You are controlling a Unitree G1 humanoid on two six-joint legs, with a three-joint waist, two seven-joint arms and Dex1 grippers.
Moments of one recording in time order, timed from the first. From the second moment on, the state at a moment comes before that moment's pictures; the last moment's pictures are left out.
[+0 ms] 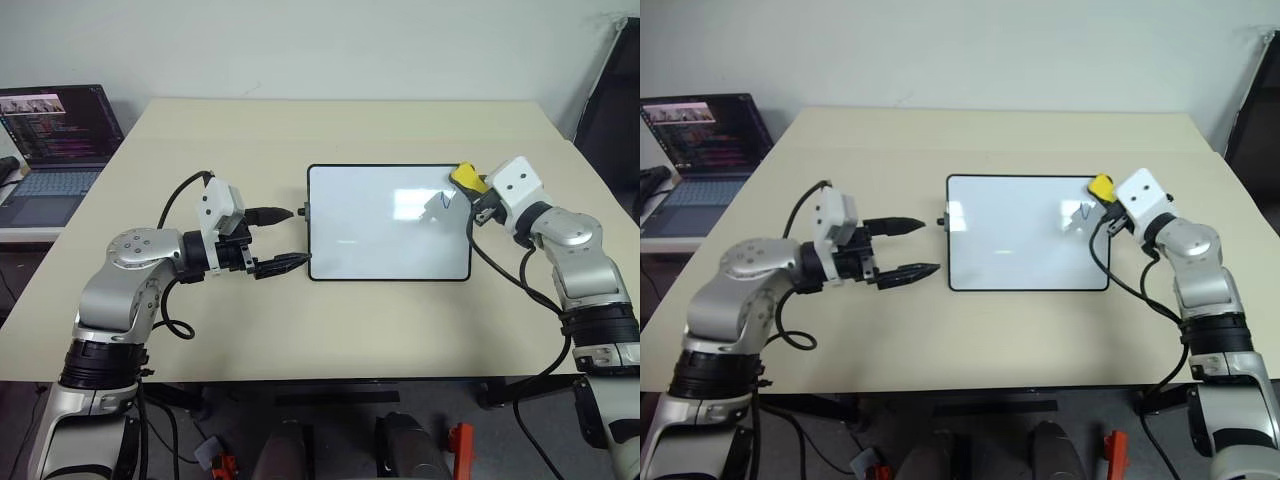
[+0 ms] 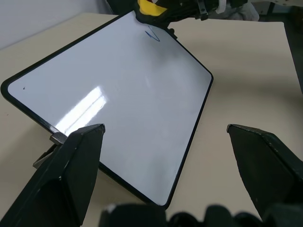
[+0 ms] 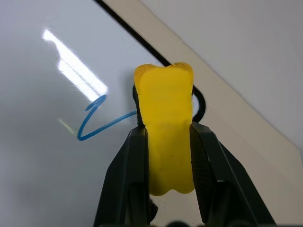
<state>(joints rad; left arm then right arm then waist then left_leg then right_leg) -0.49 0.70 0.03 -0.07 -0.46 0.42 -1.08 -0.64 -0.64 0.06 0.28 -0.10 0.15 0.59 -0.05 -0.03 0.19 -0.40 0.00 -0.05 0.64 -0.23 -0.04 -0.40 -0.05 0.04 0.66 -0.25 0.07</state>
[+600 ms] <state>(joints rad) -0.49 0.70 0.03 -0.07 -0.46 0.43 -1.08 -0.53 -0.64 0.12 0.11 -0.09 0.28 0.68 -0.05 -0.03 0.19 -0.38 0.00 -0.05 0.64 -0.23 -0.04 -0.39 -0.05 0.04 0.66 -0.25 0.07</state>
